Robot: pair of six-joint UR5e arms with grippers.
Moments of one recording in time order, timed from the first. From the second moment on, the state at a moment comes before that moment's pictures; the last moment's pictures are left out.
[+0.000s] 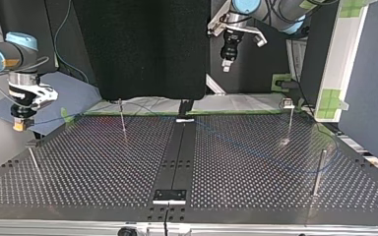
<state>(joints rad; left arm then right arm) -0.43 -1.89 -2.40 -2.17 -1.80 -1.67 1.55 -1.19 1.64 -0.46 1.42 1.58</state>
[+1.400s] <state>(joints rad) -0.42 -1.89 -2.40 -2.22 -1.84 -1.65 1.51 -1.10 1.52 -0.44 1.21 1.64</state>
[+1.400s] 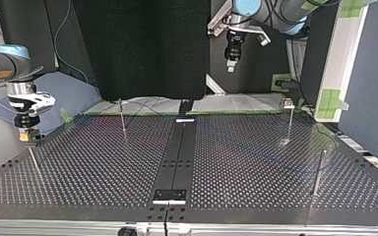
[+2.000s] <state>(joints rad) -0.41 -1.89 -2.40 -2.22 -1.84 -1.65 1.51 -1.09 1.50 -0.42 1.20 1.64</state>
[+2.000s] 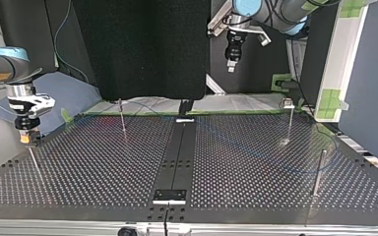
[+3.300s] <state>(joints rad) -0.40 -1.89 -2.40 -2.22 -1.84 -1.65 1.51 -1.06 1.44 -0.41 1.15 1.63</state>
